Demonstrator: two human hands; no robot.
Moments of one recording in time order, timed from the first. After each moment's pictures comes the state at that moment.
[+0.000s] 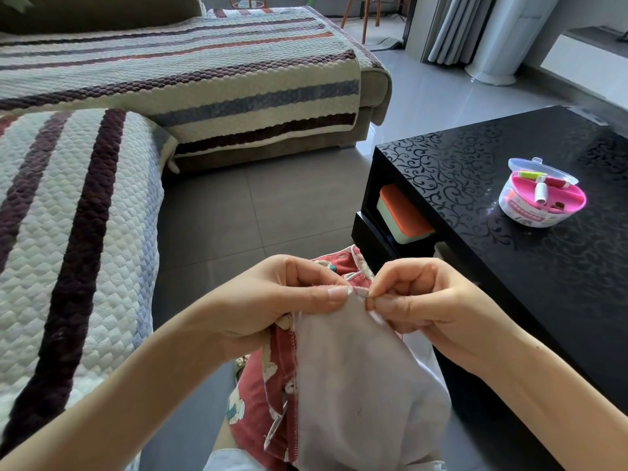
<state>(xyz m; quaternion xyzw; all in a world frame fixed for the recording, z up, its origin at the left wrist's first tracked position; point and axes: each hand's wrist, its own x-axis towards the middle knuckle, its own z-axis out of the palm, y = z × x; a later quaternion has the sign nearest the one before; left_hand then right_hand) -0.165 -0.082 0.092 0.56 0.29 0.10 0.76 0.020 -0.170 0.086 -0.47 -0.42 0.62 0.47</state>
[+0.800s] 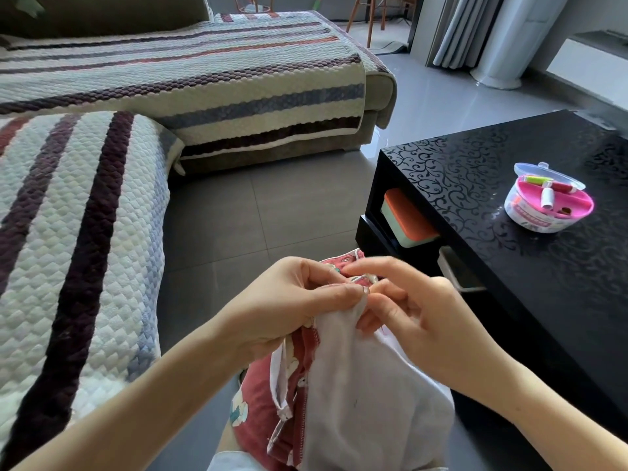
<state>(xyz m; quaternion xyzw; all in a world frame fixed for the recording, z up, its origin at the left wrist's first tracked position) -0.155 -0.086 0.085 0.61 0.35 0.16 0.69 0.009 -0.173 0.065 -0.54 -0.63 0.33 0.45</state>
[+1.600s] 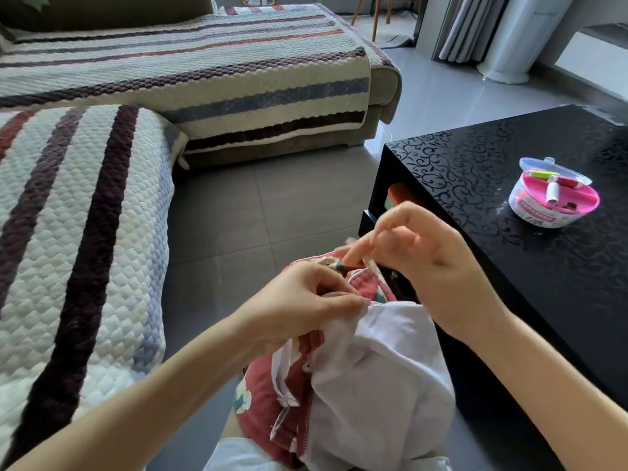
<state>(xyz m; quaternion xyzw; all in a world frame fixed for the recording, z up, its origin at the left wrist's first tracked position) -0.149 -0.092 0.071 0.69 0.40 0.11 0.59 0.010 -0.149 0.088 -0.42 -0.57 0.43 0.57</state>
